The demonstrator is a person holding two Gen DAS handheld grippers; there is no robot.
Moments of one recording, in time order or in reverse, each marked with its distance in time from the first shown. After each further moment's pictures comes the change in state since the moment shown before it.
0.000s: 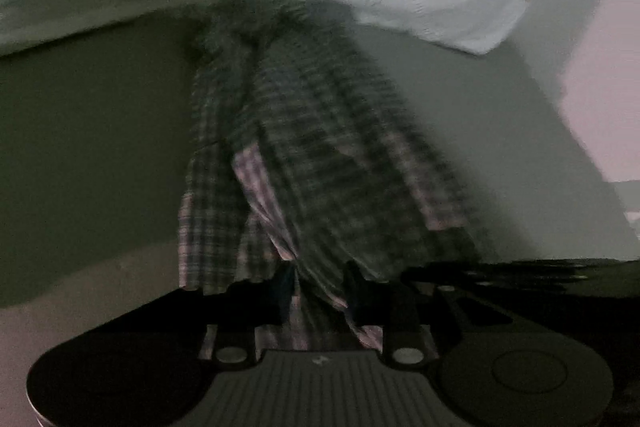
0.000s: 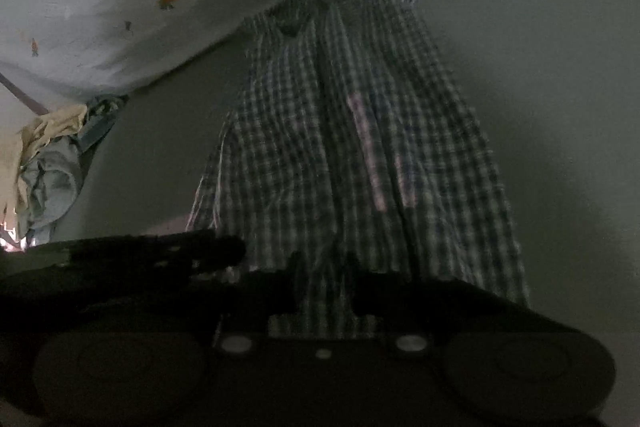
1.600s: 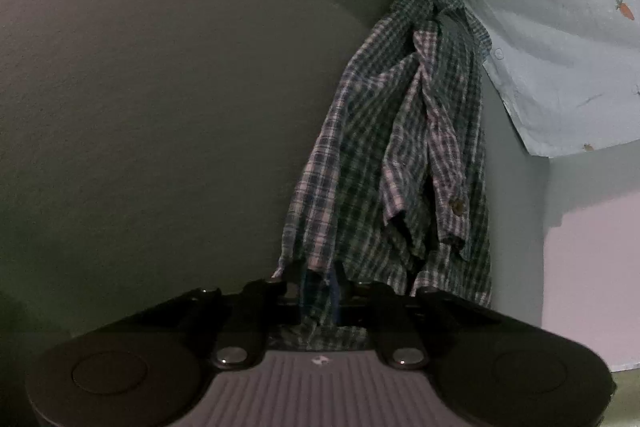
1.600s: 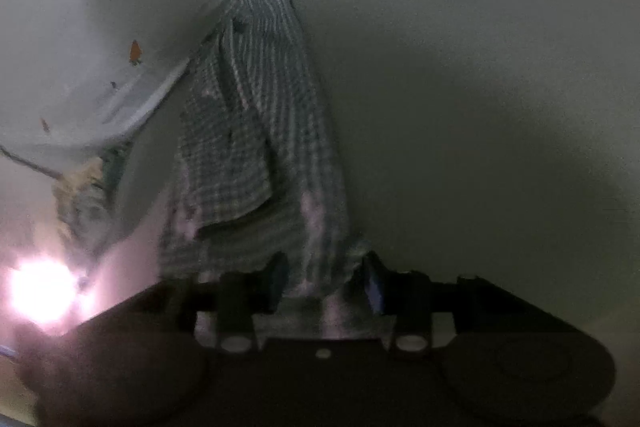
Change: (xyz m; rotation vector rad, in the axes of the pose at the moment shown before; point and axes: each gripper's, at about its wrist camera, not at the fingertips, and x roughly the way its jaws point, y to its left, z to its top) left arm -0.096 0.045 -0.195 -0.782 0.034 -0.083; right arm -0.145 -0.110 -0.144 0.251 -0.051 0.067
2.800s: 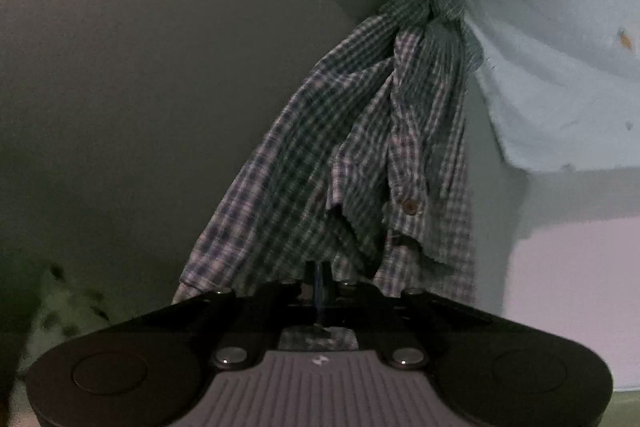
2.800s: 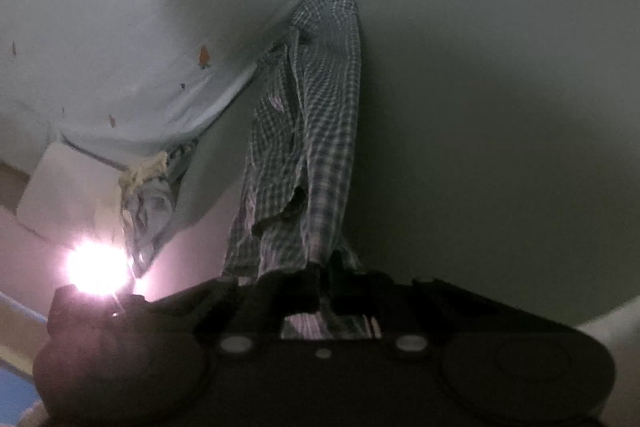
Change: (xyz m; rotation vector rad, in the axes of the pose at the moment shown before) left arm -0.028 -0.011 -0.010 -0.148 0.048 -0.054; right arm -0.019 0.000 -0.008 0.014 0.014 0.219
